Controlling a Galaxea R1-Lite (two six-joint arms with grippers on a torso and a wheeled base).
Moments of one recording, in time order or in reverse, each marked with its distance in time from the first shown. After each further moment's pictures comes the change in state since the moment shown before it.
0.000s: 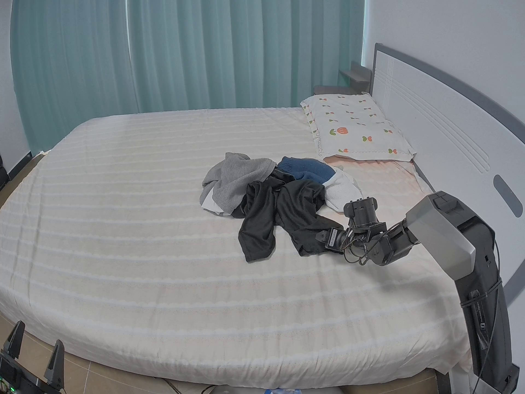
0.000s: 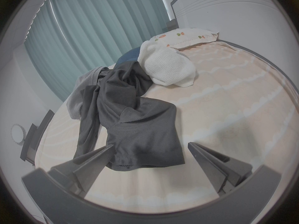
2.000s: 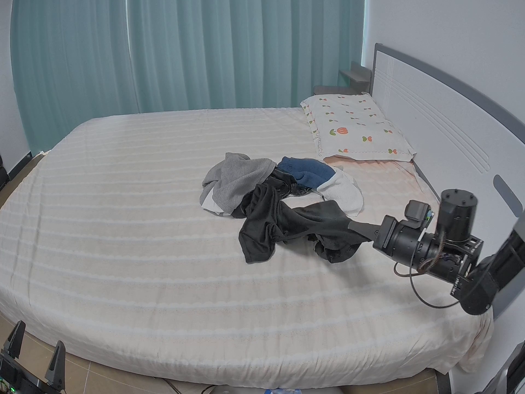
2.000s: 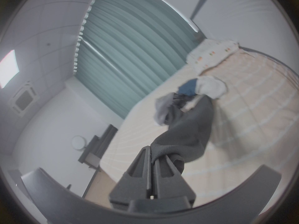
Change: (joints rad) left arm 0.000 0.000 0.000 0.000 -0.013 0.011; right arm 0.084 -0.745 1.026 -0.719 0.329 0.221
